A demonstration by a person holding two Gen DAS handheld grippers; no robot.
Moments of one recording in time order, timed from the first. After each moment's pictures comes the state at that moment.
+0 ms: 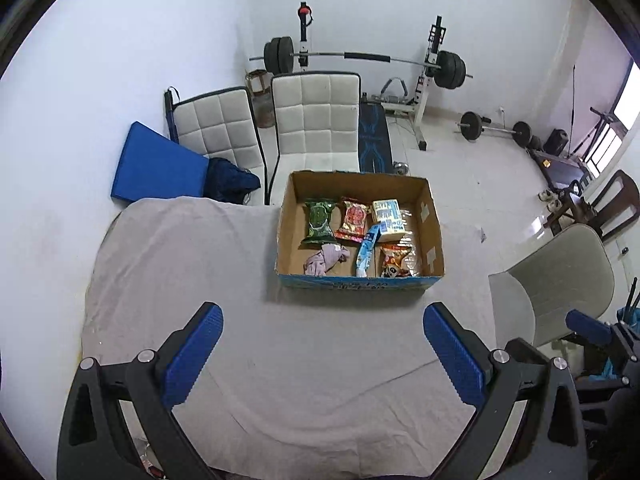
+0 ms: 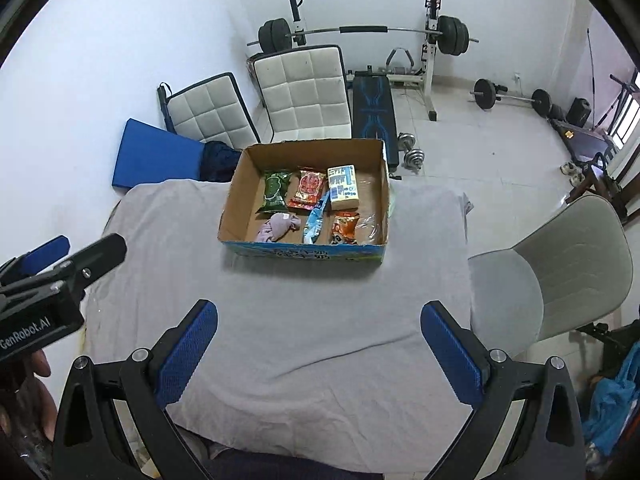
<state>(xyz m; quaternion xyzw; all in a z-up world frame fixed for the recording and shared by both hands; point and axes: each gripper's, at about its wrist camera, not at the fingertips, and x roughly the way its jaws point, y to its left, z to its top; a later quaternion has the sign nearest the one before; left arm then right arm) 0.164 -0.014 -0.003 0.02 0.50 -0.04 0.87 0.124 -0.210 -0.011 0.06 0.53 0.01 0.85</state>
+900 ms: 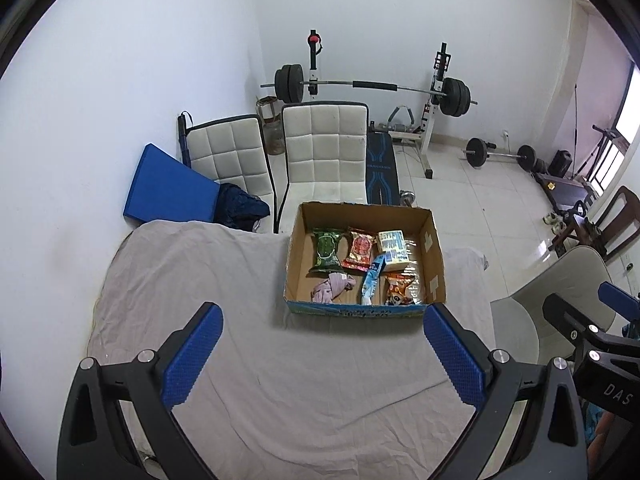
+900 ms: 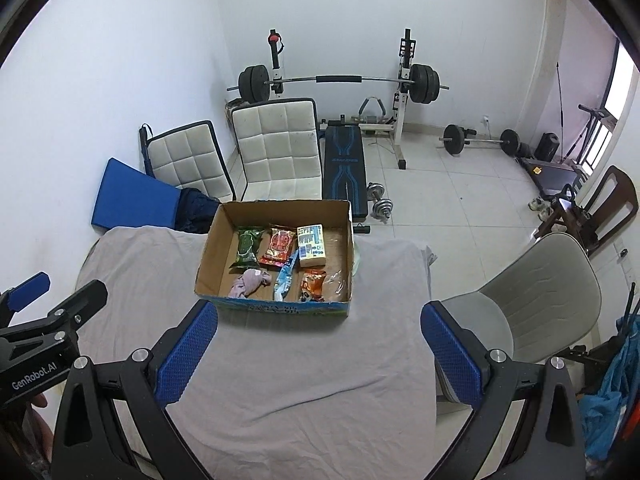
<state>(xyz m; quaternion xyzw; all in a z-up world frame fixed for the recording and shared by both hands) 0.158 -0.012 0.017 0.02 0.45 -0.02 0.89 0.137 -0.219 0.040 0.04 0.46 -0.03 0.89</state>
